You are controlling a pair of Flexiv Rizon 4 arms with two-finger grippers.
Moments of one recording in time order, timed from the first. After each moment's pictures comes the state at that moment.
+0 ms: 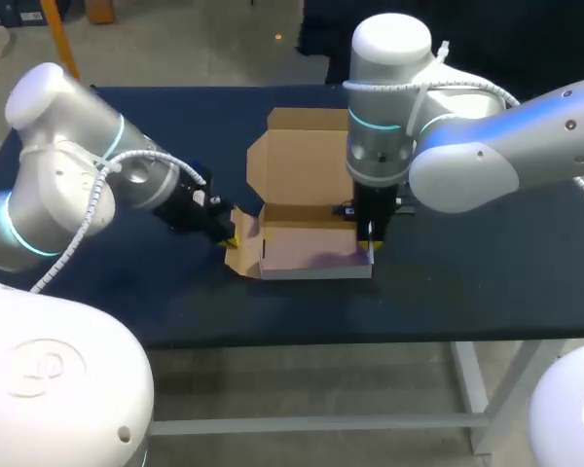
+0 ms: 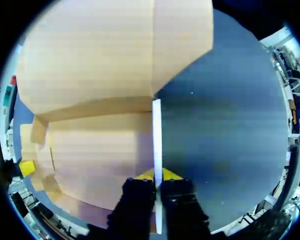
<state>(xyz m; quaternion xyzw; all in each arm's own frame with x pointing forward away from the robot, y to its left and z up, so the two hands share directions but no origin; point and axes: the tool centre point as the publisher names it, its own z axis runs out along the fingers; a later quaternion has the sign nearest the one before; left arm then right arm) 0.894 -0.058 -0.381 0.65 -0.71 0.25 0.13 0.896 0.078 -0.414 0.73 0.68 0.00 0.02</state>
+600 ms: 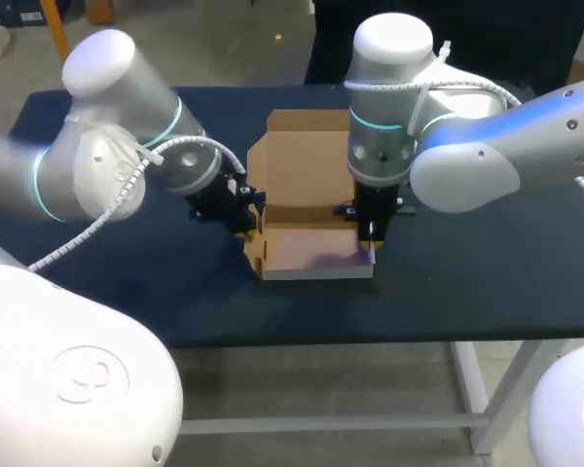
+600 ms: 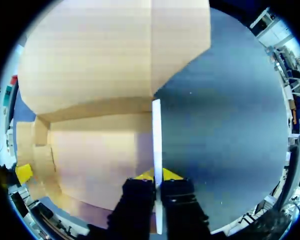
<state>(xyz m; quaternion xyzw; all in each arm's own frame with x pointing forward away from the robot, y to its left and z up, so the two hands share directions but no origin) 0.895 -0.087 -0.361 0.67 -0.71 0.19 0.07 0.896 0.076 -0.414 0.73 0.68 0.00 0.02</state>
